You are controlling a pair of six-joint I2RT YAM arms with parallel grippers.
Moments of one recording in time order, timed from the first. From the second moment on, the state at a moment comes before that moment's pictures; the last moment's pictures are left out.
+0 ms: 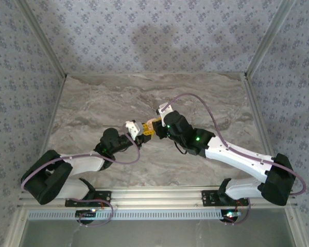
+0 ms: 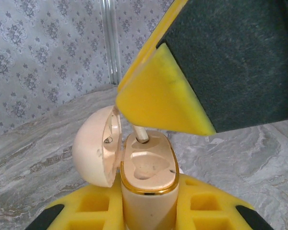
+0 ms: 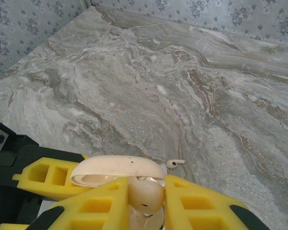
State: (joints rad) left arm -0.70 1.33 0.36 0.97 0.38 0.02; right arm 0.96 1.27 0.99 -0.23 0.28 0.27
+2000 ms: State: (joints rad) left arm -0.71 1.30 0.36 0.95 0.37 0.04; right arm 0.74 1.26 1.06 -0.30 -0.17 0.47
